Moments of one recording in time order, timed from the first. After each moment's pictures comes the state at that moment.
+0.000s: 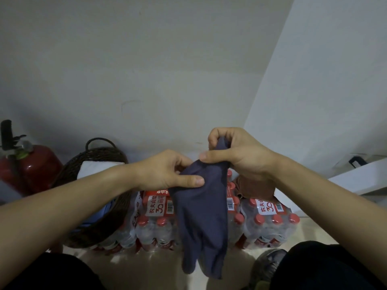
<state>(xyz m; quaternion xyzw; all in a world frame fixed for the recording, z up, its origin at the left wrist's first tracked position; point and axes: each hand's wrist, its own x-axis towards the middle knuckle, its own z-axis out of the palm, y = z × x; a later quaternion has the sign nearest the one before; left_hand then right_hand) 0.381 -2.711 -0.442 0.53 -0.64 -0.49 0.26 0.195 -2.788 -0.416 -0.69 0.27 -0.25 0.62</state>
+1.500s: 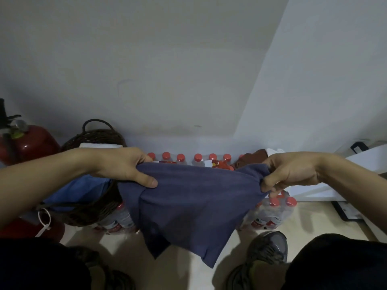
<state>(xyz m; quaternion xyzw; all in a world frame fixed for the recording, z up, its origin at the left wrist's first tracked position) 0.448 -2.690 -0.473 0.61 -0.64 -0.46 0.06 0.083 -2.823 -0.460 -0.67 0.44 0.16 0.58</state>
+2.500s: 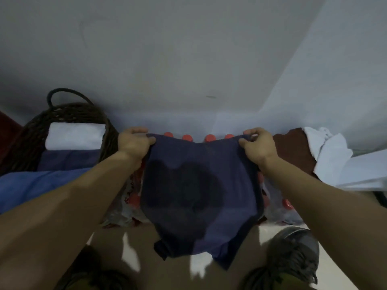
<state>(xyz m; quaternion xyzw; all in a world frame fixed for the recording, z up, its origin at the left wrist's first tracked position) 0.470 -2.808 -0.662 0.78 -0.17 -0.33 0.51 0.191 -2.921 -0.664 -0.62 0.65 -0.23 0.37</state>
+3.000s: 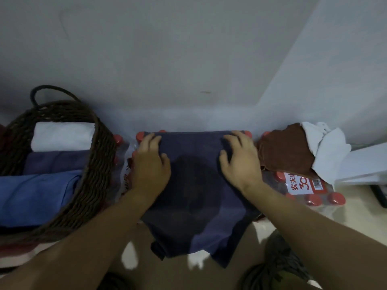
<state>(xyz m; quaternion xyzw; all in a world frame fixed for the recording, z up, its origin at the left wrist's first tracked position) 0.419 -2.775 -0.702 0.79 -0.53 -0.07 0.32 0.202 -2.872 -0.697 -0.82 0.52 -0.22 0.14</state>
